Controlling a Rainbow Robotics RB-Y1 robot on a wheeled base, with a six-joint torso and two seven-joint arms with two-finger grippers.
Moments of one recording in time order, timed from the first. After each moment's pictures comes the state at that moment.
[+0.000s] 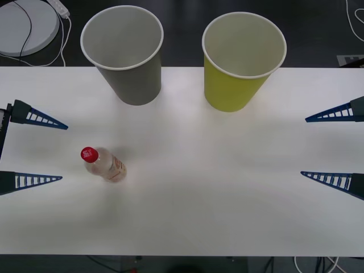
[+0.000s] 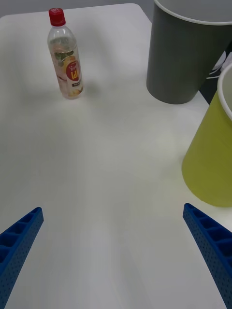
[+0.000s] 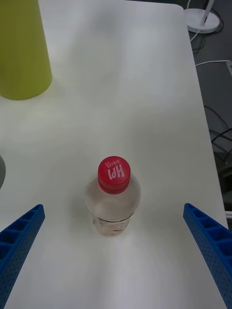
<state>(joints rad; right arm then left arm) 0.24 -1.09 -0.36 -2.10 1.22 -1.14 -0.26 -0.02 1.19 0.10 -1.75 -1.10 -1.31 0.01</state>
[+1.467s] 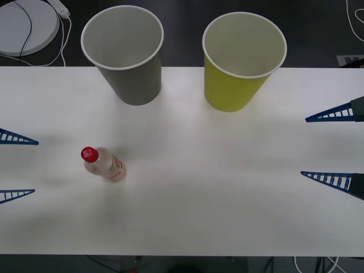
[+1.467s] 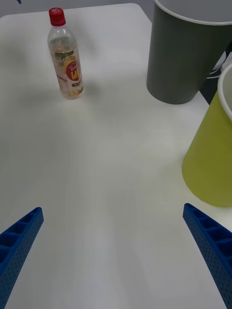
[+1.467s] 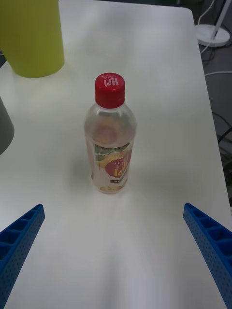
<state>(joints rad) 0.24 -1.09 -0.36 -2.10 1.22 -1.14 -0.26 -0.02 1.22 -0.04 -1.30 -0.86 -1.40 -0.43</state>
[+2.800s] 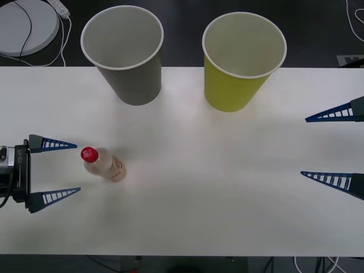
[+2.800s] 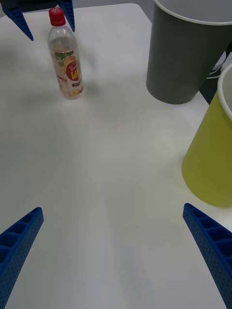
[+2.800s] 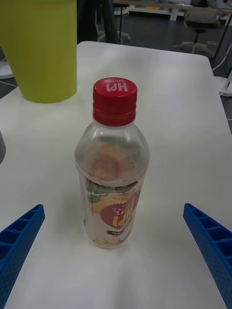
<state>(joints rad) 0.24 -1.09 -0.36 -2.10 1.22 -1.14 -0.26 -0.09 0.95 -0.11 -1.20 -0.88 -1.35 -0.50</state>
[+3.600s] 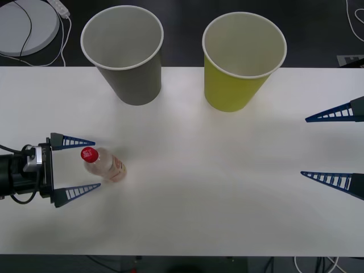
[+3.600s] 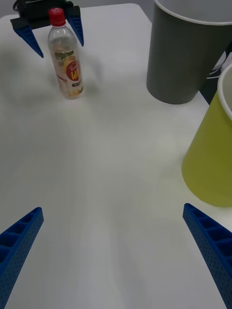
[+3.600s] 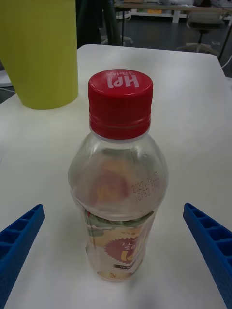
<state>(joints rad) 0.24 -1.09 -0.36 -2.10 1.22 -1.14 -0.26 -0.14 0.83 -0.11 -1.20 -0.97 -1.30 -0.50</state>
